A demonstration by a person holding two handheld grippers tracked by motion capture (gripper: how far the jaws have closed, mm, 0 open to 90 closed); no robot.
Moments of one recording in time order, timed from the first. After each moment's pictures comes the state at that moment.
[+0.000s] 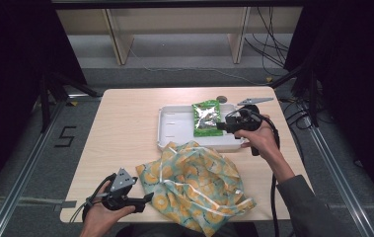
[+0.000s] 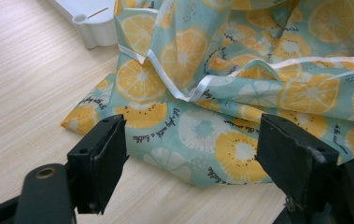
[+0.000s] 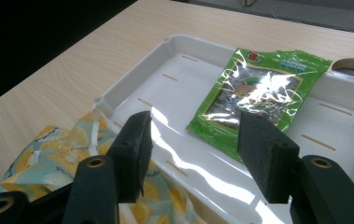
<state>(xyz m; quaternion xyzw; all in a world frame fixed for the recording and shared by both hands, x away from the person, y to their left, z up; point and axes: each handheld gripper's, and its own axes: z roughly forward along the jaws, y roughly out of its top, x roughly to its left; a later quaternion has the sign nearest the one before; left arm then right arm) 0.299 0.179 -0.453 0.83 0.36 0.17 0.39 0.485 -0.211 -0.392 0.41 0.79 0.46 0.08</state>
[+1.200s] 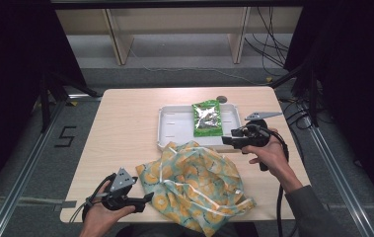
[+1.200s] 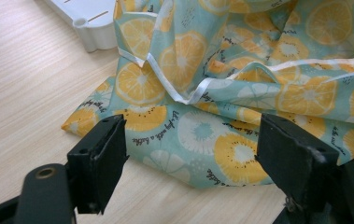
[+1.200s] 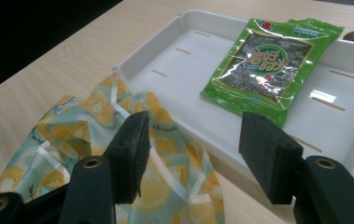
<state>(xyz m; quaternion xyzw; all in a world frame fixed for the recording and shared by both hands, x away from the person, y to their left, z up) 0.298 0.177 -0.451 0.83 0.36 0.17 0.40 0.443 -0.229 -0.401 0.40 0.79 0.45 0.07</state>
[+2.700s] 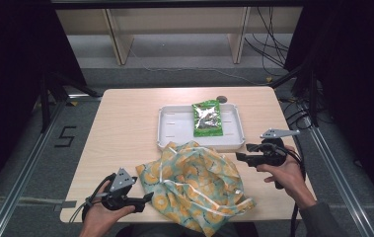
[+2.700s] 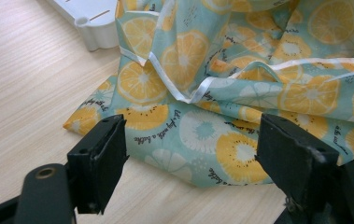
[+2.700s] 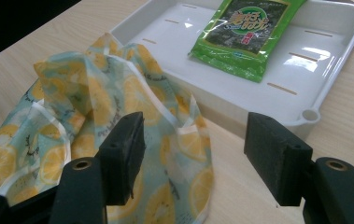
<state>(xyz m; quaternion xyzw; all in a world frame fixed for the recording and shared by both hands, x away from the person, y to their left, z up) 0.300 0.180 -0.451 0.83 0.36 0.18 0.39 0.398 -0.264 -0.420 0.41 0.79 0.44 0.09</state>
